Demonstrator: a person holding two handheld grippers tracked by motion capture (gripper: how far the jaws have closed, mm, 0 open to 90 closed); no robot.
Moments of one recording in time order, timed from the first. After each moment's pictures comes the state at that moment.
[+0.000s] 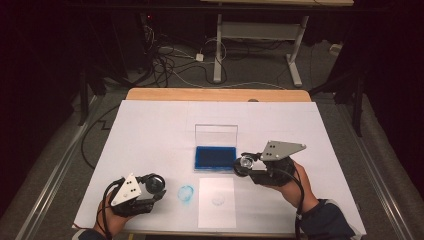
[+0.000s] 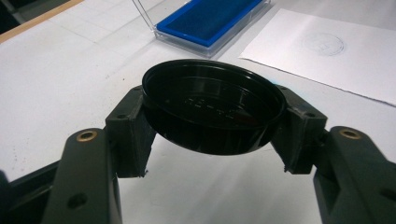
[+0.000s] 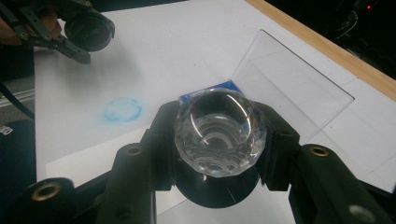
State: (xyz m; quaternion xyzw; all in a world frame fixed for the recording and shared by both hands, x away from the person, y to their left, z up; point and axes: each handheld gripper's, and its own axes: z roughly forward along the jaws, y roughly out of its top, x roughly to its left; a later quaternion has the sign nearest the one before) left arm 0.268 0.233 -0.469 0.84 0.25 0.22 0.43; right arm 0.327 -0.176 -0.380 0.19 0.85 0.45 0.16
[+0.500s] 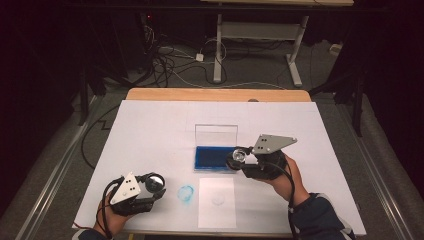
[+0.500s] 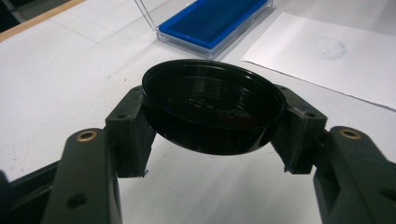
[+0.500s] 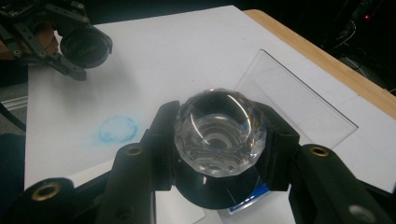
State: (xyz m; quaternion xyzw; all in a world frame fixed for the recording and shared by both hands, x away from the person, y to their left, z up) left arm 0.271 0.234 -0.469 0.83 0.26 0.21 0.44; right arm 0.338 -0.158 -0.374 0.18 0.85 0.46 0.17
